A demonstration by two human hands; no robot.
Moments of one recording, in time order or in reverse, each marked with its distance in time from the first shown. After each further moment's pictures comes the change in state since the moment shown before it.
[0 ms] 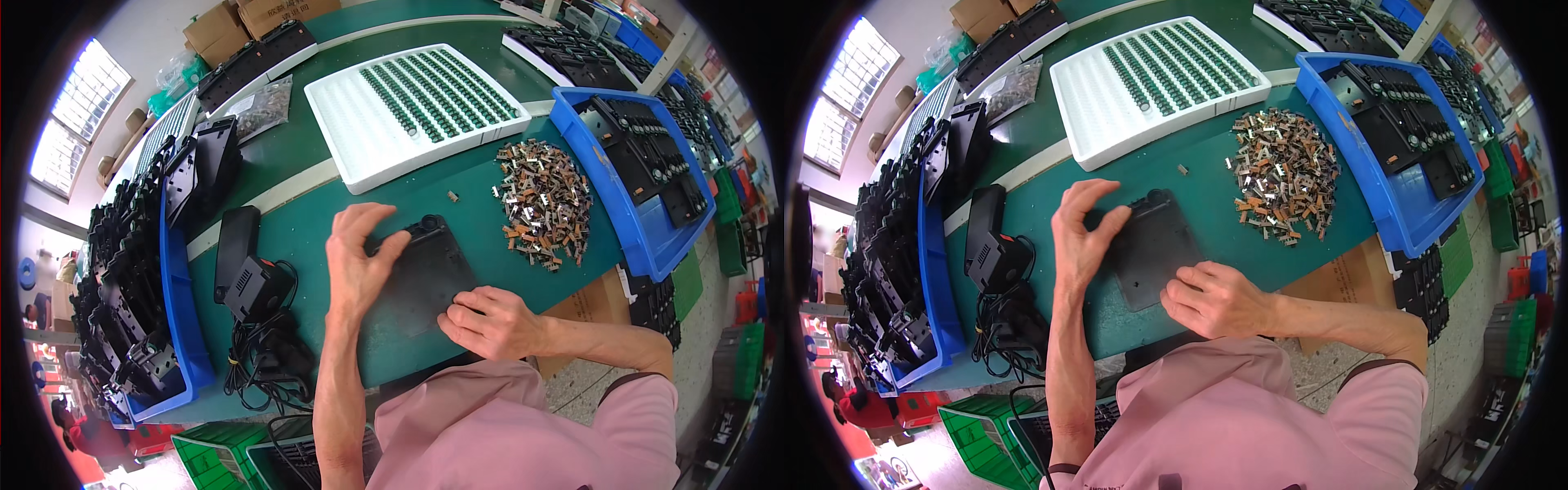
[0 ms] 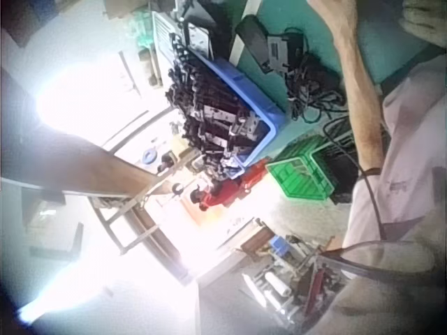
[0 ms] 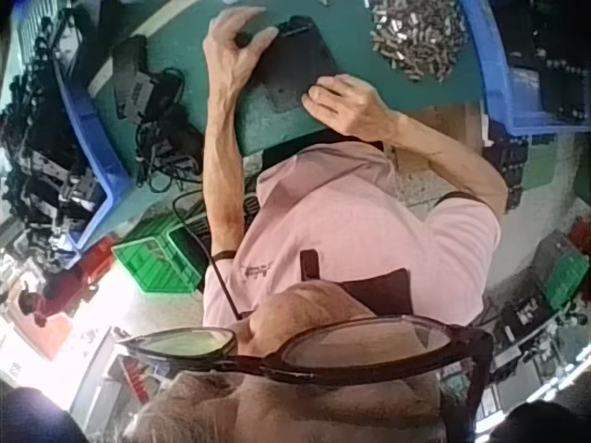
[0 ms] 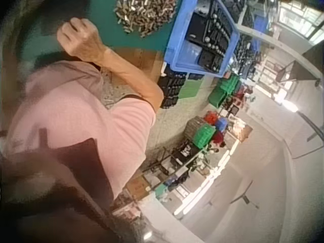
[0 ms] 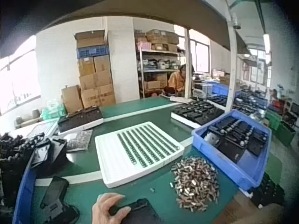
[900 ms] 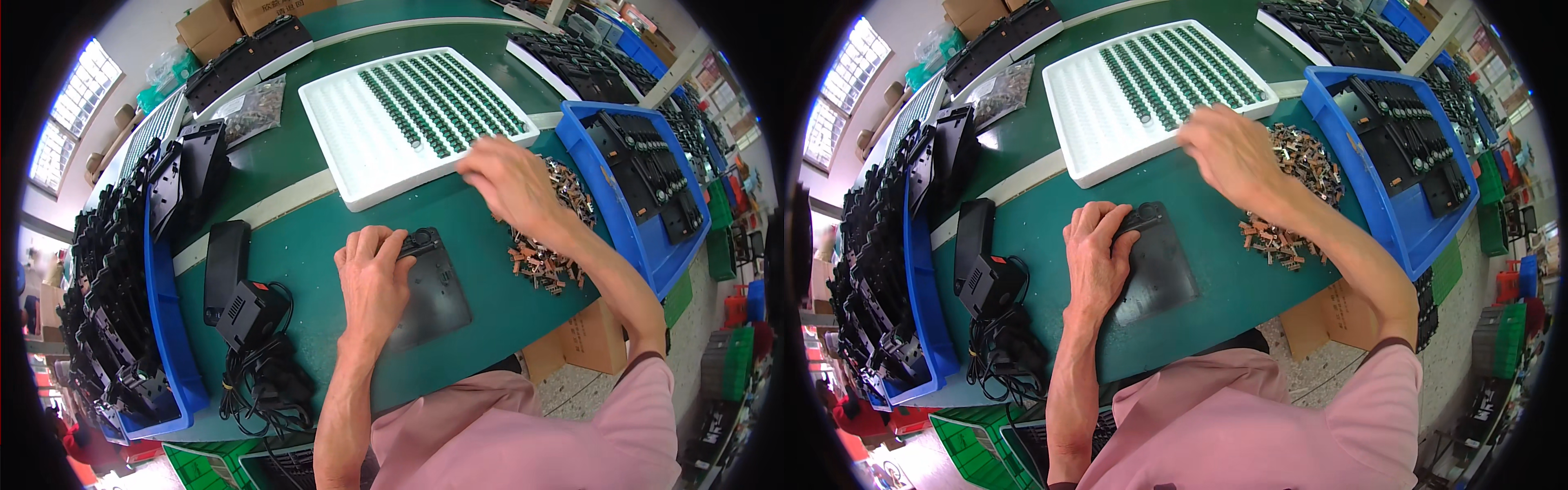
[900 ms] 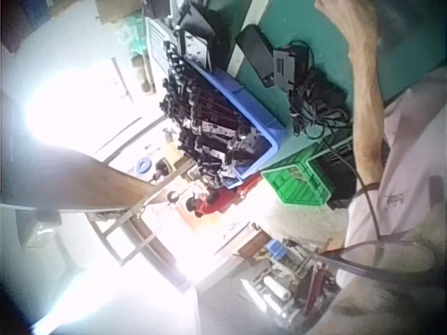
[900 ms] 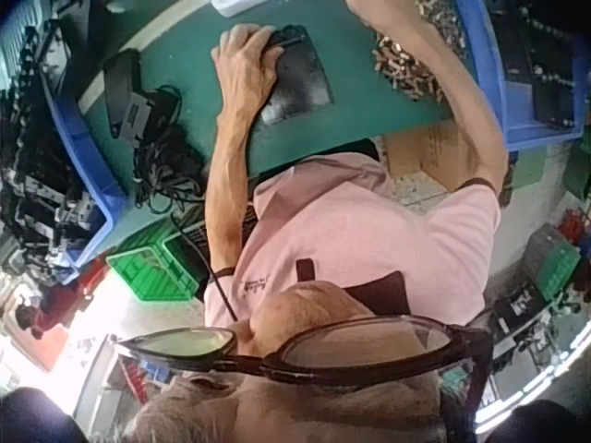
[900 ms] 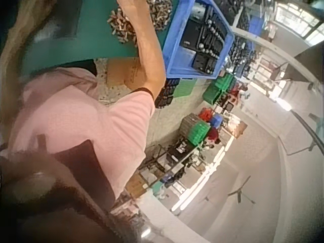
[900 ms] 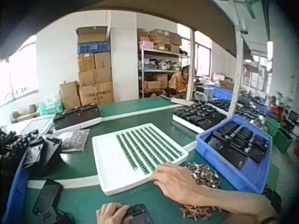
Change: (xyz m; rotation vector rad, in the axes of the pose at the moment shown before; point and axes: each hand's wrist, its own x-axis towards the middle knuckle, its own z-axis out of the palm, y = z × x) left_hand -0.006 -0.005 0.017 0.287 -0.038 0.029; right_hand 0.067 0.149 -0.011 -0.140 -0.084 0.481
